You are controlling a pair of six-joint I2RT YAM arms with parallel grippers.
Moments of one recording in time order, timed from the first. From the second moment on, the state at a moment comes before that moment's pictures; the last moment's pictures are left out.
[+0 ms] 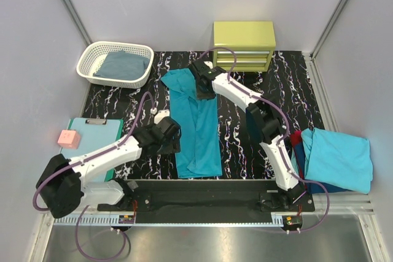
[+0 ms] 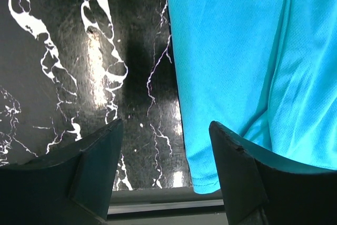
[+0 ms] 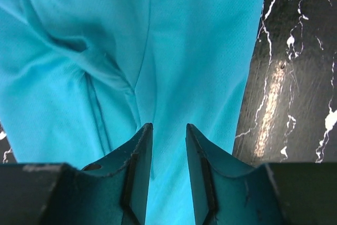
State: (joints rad) left arm -0.81 1.20 0.73 -0.65 -0.31 -0.80; right arm 0.65 2.35 2.09 -0.81 0.24 0.50
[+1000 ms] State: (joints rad) left arm -0.80 1.12 0.69 -0.66 -0.29 -0.78; right arm 0.69 2.53 2.27 -0.88 0.22 0.50
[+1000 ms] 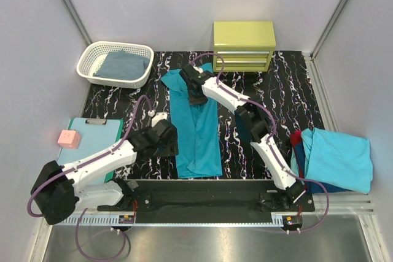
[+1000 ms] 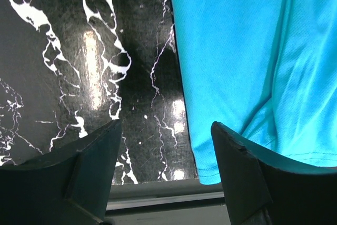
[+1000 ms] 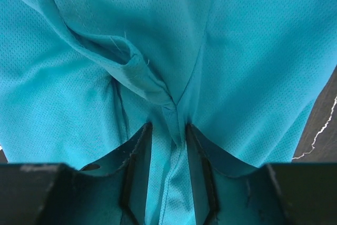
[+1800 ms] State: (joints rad) left arm -0.80 1.12 0.69 -0.66 -0.26 -0.78; right arm 0.70 2.53 2.34 -0.90 0.27 0.50
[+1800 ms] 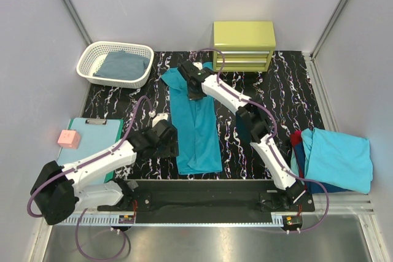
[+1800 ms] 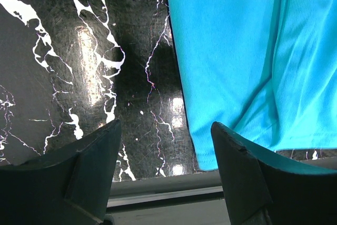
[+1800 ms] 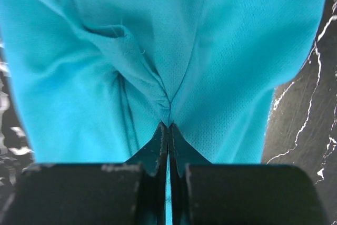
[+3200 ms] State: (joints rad) left arm -1.01 1.32 0.72 -0.58 -0.16 -0.78; right arm 0.69 2.61 2.45 -0.93 0.32 0.49
